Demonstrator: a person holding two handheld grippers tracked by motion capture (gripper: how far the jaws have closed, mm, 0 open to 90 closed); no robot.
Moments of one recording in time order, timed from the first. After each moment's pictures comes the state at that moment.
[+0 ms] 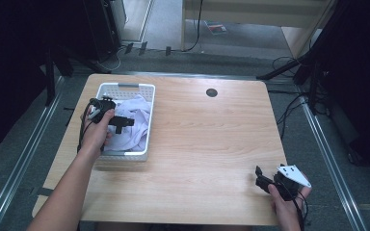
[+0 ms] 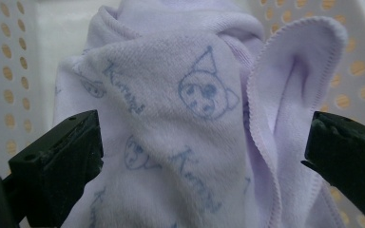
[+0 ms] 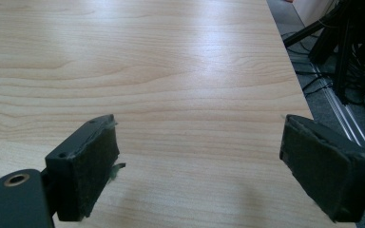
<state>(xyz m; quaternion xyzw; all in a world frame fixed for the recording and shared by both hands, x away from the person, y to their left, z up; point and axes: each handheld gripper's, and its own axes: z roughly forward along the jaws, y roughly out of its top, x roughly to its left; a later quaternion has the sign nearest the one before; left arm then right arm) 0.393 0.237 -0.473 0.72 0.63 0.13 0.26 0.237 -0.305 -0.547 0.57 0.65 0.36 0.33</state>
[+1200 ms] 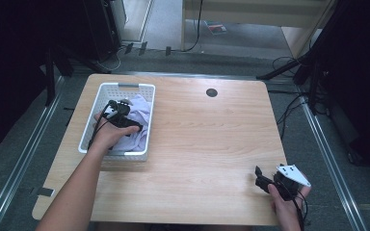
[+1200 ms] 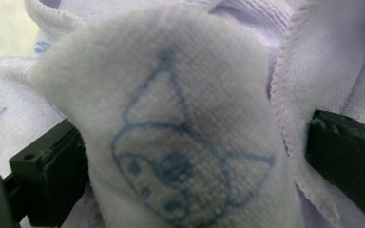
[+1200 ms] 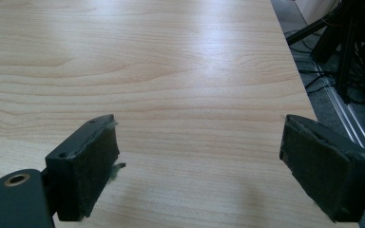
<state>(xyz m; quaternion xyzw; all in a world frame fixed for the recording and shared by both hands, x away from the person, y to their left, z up) 0.422 0.208 -0.514 0.77 0.61 0.15 0.15 0.238 -0.305 -0.547 0.57 0.66 0.36 0.33</state>
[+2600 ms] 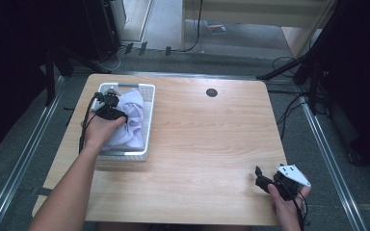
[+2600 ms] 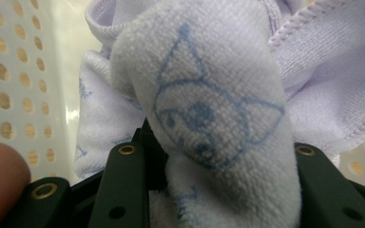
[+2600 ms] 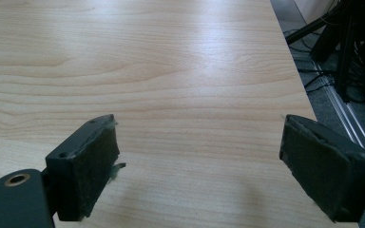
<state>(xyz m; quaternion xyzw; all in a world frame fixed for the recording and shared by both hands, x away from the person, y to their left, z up) 0.415 0.233 -0.464 0.73 0.64 0.13 0.19 0.238 -0.305 -0.547 0.57 0.66 0.36 0.33</state>
